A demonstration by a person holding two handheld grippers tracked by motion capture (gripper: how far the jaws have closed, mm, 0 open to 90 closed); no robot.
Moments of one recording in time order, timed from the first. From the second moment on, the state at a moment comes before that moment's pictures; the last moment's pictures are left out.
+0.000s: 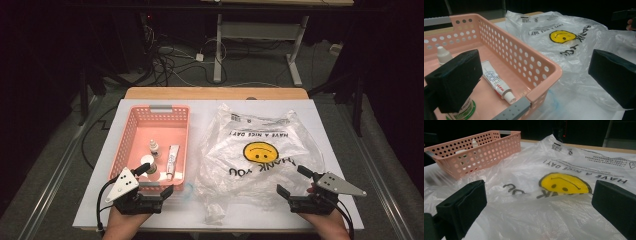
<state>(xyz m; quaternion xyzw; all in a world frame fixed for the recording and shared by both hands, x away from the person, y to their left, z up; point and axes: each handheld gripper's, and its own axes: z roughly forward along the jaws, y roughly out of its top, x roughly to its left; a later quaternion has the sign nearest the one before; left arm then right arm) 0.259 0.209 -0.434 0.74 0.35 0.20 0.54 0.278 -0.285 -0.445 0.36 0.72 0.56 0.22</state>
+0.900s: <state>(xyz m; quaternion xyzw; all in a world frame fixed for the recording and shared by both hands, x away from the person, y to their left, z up) 0.243 0.185 -0.427 0.75 0.32 0.19 0.54 0.275 -0.276 -0.440 0.36 0.72 0.55 0.22</state>
